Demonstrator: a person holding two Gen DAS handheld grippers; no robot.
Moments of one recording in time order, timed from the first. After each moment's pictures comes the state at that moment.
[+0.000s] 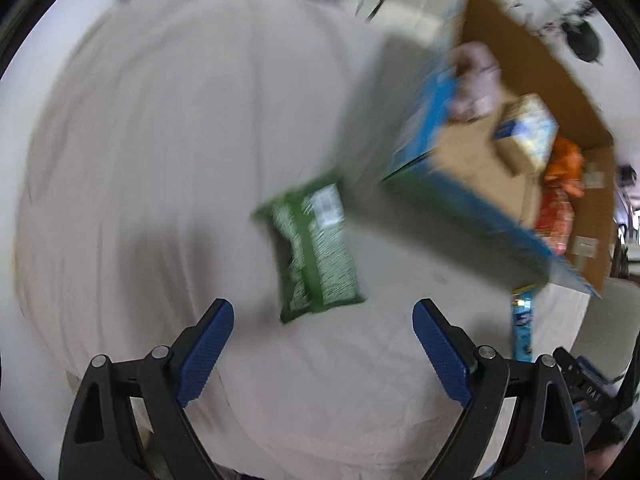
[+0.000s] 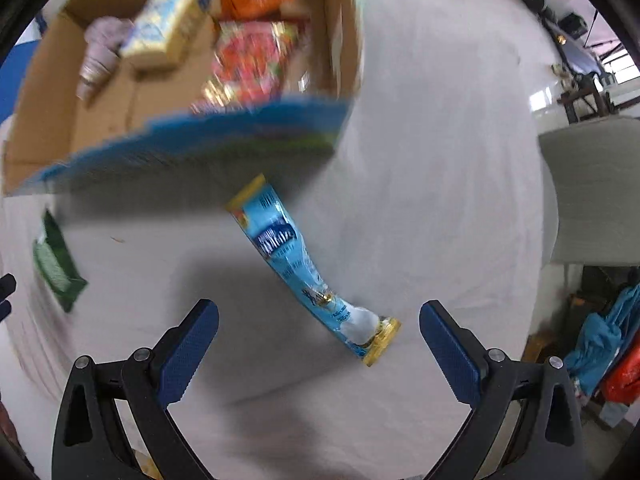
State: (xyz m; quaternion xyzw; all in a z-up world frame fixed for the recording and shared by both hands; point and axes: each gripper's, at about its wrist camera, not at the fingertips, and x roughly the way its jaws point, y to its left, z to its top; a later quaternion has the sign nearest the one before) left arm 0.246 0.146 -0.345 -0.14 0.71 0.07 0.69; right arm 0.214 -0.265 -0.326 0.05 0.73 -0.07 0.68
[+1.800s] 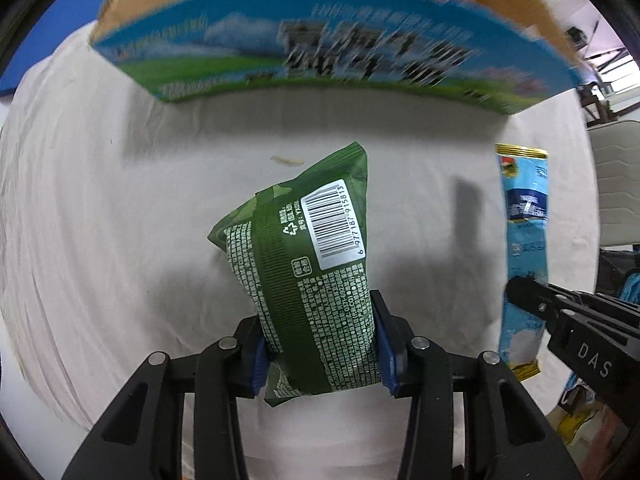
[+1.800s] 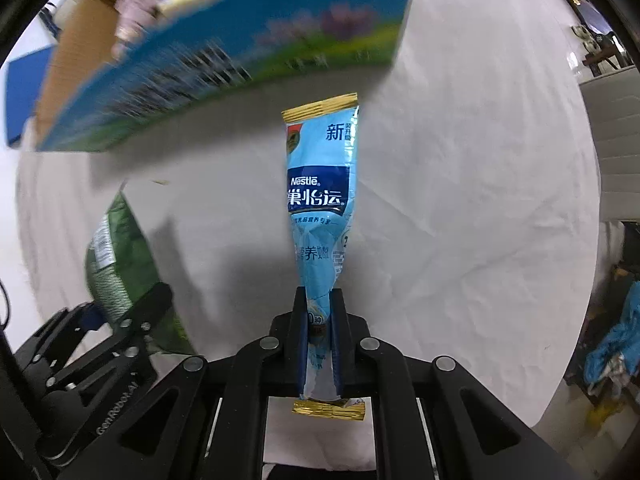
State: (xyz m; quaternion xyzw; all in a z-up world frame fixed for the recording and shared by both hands) left arm 0.160 -0.073 -0.361 0.03 0.71 -0.09 0.70; right arm 0.114 -0.222 -0.354 0.14 0.73 -0.03 0.67
